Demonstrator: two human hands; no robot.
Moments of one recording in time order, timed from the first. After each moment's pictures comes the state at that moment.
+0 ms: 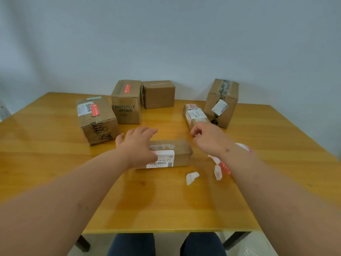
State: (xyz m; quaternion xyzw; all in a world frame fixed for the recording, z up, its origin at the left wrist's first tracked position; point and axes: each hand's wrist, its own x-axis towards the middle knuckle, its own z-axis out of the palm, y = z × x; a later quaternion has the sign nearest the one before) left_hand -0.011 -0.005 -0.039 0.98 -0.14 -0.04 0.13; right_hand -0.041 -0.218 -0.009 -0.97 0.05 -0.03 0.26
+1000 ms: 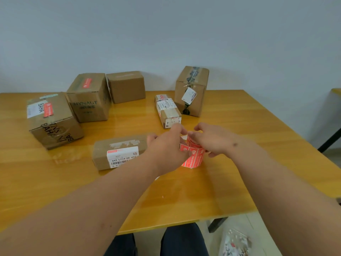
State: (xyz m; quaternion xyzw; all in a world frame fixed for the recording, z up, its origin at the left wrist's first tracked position) left_hand -0.063 -0.144 -0.040 0.92 -0.28 -0.02 0.29; right_hand -0.083 -0.295 -0.006 -0.94 0.16 0.11 0.27
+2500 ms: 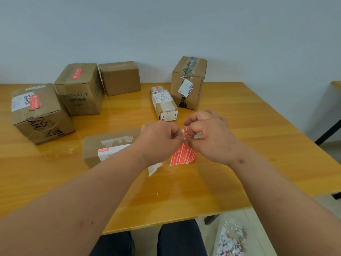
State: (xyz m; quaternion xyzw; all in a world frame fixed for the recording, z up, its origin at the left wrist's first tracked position) left_hand -0.059 -0.139 -0.023 0.90 -0.28 -0.06 0.33; right_hand -0.107 -0.299 -0.019 -0.97 -0.06 -0.13 0.19
